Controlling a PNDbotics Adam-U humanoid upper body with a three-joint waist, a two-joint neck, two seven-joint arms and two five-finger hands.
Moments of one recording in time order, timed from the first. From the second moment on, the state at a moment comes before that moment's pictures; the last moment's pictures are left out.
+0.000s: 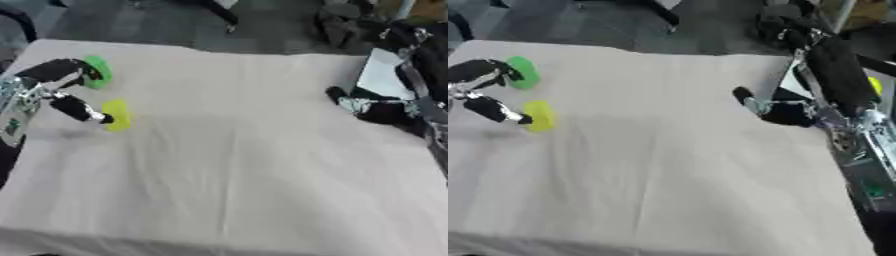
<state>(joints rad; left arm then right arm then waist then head) -0.74 0.53 -0.09 -0.93 -1.06 -0.17 -0.39 -0.43 -0.44 0.20 -1.82 0.91 -0.12 -0.09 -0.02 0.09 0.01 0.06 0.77</state>
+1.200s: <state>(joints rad) -0.72 0.50 -0.20 -1.25 -0.29 -0.11 -0.47 -0.53 -0.43 0.32 -1.88 0.87 -0.23 -0.01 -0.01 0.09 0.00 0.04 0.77</state>
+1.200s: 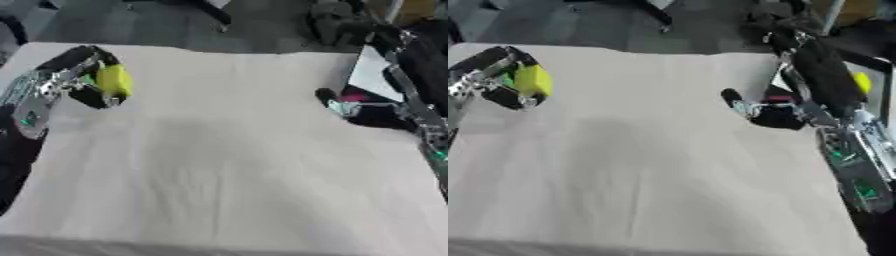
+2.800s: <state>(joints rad) -0.78 0.37 -0.50 -1.51 0.23 0.18 -0.76 -0.67 -0.33 0.52 -1.83 0.79 -0.43 0.37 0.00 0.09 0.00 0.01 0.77</state>
